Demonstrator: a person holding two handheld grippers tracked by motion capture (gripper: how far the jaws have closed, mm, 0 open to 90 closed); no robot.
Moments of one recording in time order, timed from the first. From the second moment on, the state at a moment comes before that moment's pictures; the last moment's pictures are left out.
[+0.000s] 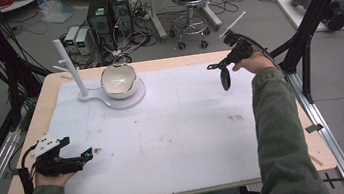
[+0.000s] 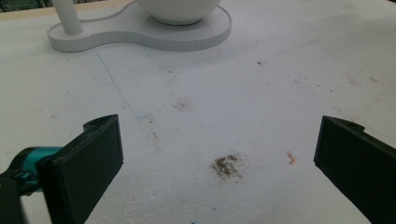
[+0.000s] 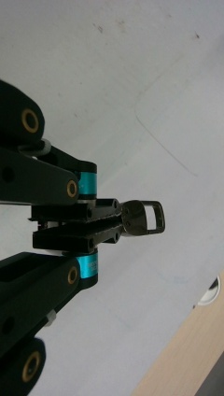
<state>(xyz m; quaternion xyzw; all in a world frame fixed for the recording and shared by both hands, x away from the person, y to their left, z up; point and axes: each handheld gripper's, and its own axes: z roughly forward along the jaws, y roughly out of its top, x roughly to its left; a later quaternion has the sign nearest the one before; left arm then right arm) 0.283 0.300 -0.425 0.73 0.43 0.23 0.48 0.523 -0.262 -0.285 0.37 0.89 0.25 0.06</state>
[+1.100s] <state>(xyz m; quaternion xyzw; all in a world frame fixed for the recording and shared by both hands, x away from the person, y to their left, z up) 0.283 0.303 -0.425 0.72 0.43 0.23 0.49 0.523 -0.115 -0.254 0.22 0.94 0.27 0.00</state>
